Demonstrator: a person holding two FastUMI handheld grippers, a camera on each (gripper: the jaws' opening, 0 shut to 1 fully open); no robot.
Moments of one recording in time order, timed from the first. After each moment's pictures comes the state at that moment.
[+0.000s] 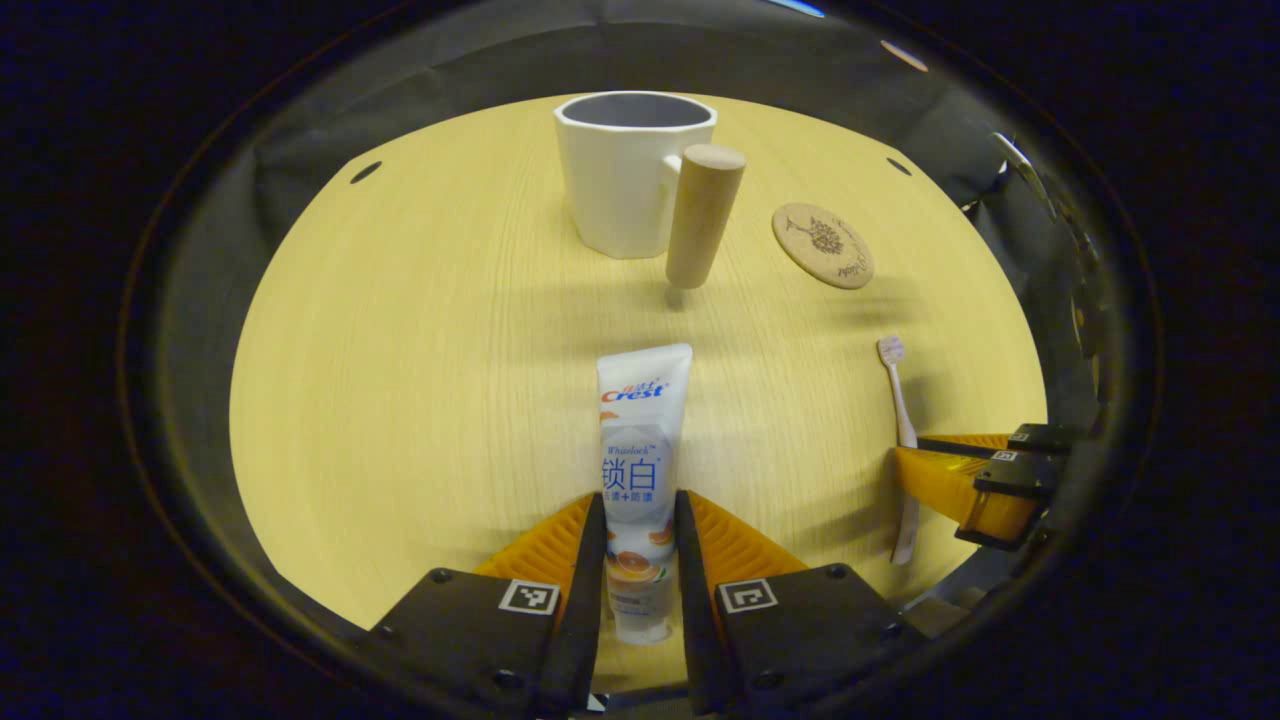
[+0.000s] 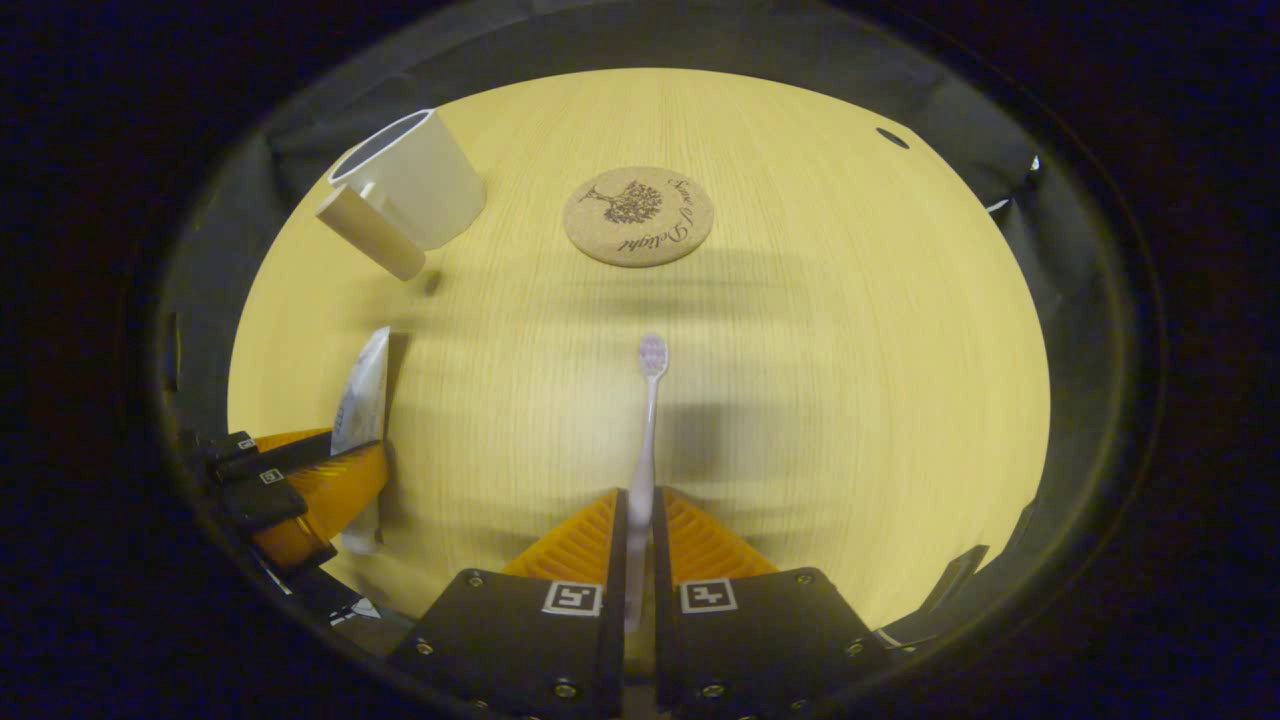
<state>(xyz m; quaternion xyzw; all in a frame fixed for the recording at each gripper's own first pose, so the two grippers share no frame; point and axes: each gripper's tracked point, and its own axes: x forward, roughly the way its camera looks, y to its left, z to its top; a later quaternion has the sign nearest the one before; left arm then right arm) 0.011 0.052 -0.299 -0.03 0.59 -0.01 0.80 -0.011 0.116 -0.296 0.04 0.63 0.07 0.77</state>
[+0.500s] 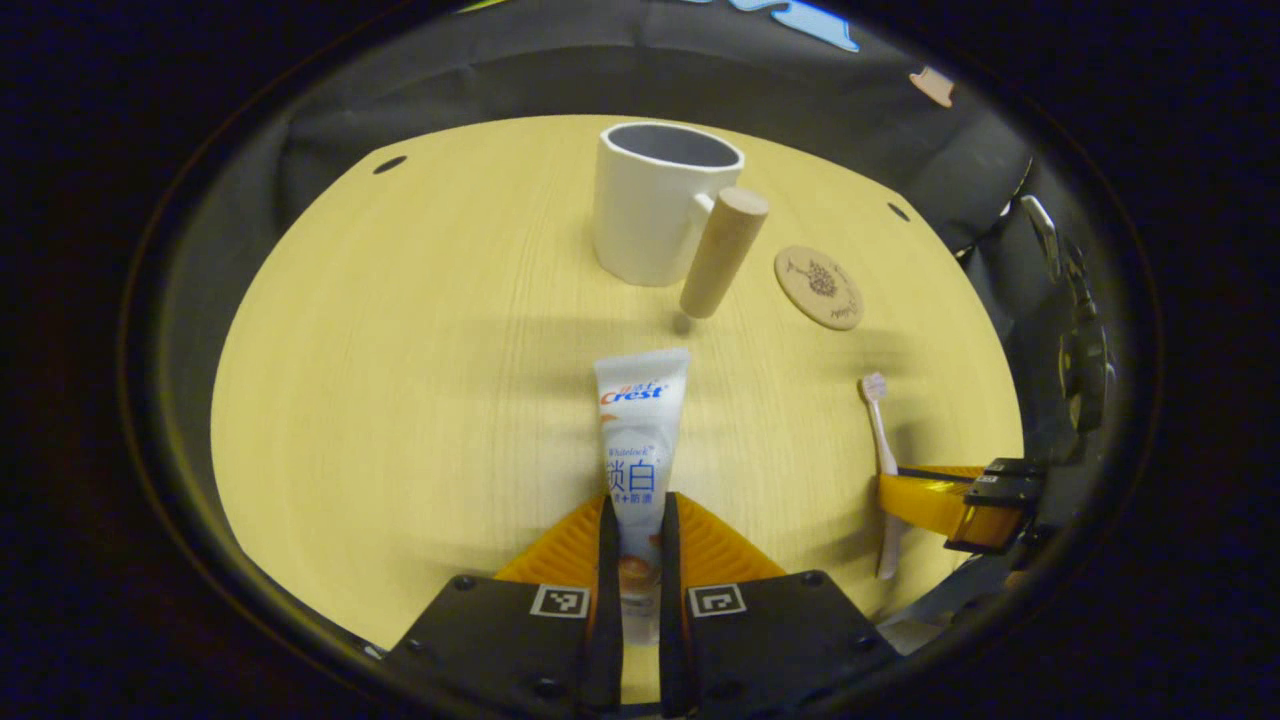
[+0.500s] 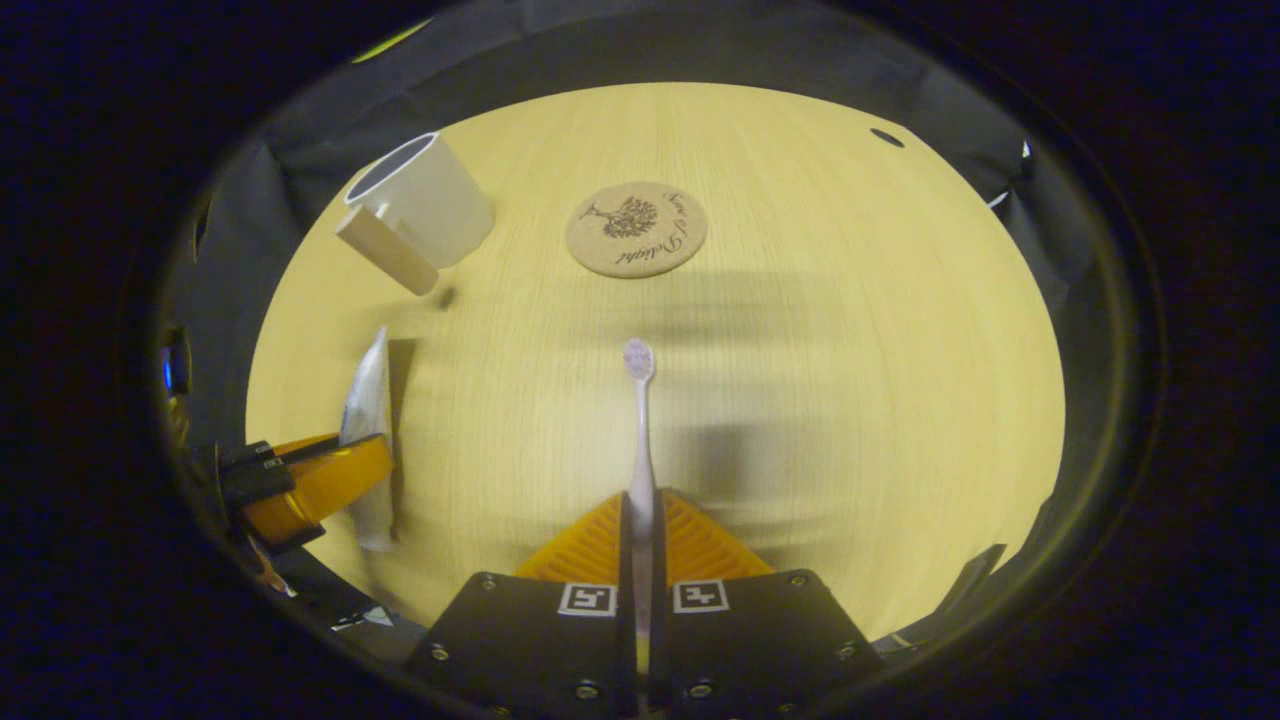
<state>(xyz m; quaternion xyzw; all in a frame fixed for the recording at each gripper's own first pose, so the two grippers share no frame) 0.020 0.057 -0.283 -0.09 0.54 0.01 0.84 -0.007 0.114 -0.291 0.08 0.59 0.07 0.80</state>
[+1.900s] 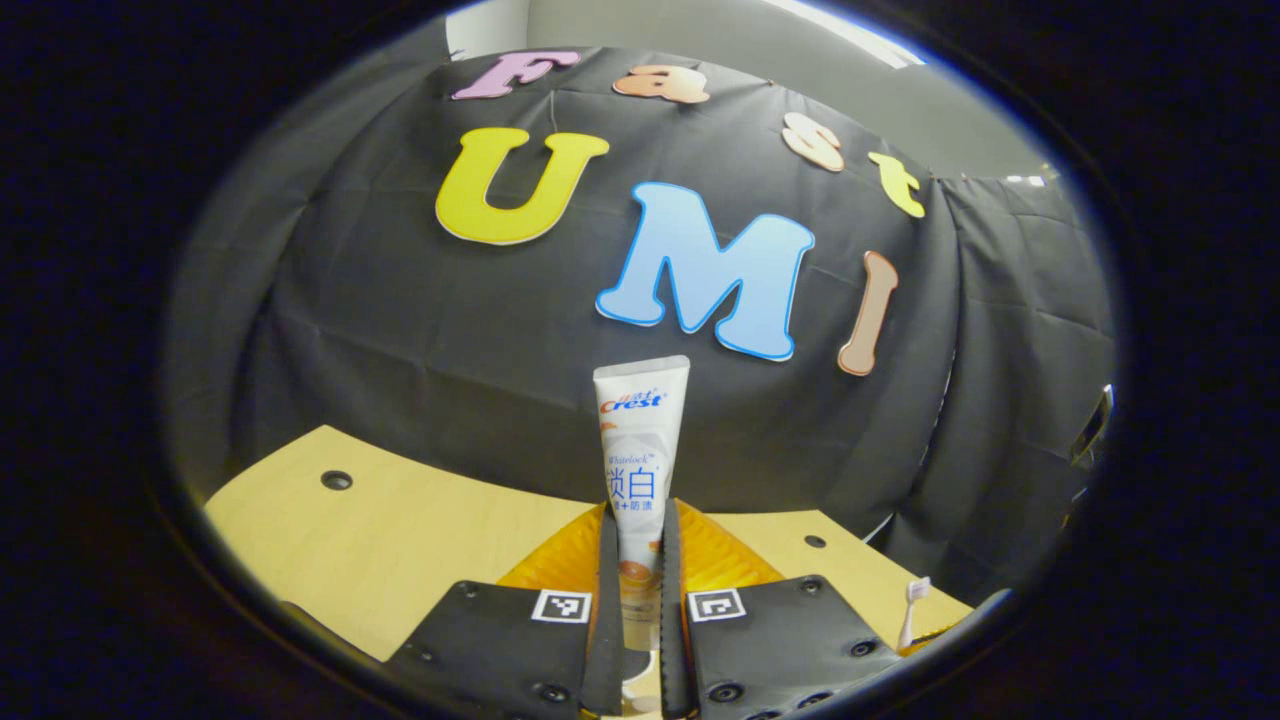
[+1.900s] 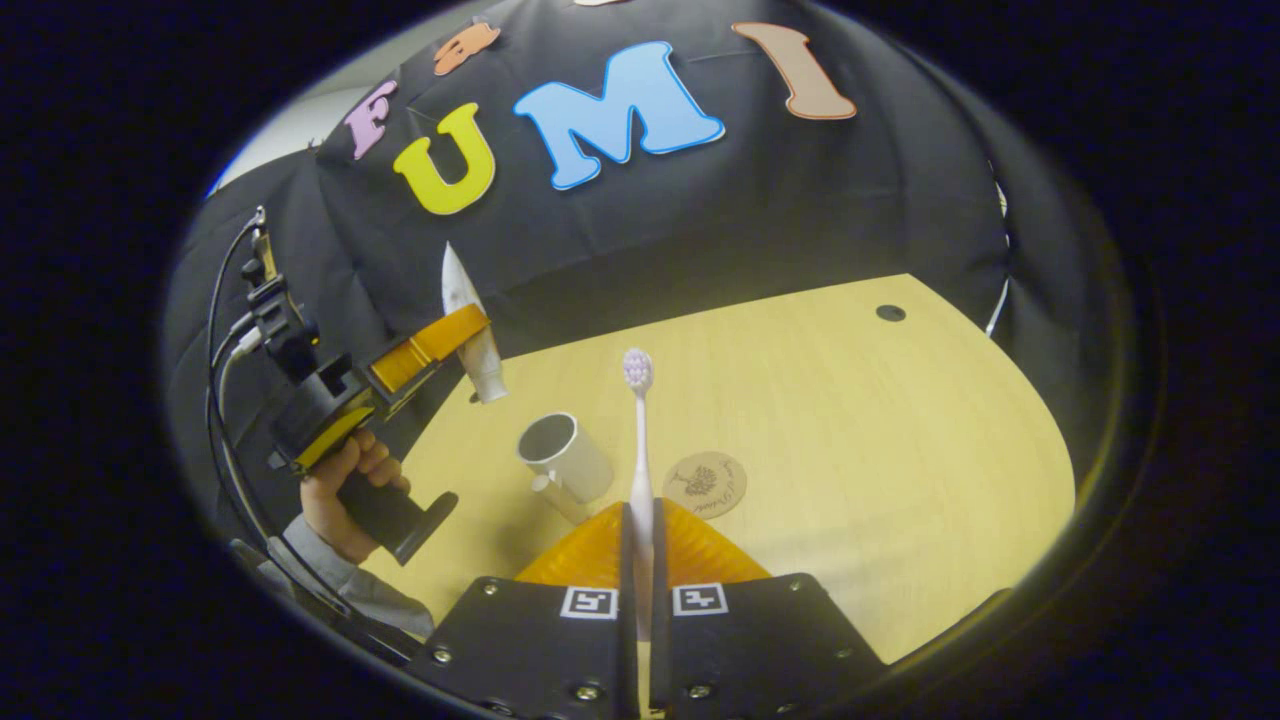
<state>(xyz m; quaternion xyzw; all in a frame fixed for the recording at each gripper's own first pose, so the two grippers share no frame) 0.176 0.071 -0.066 -0.13 0.06 -0.07 0.99 0.059 0.103 -0.132 0.17 0.31 0.12 0.93</state>
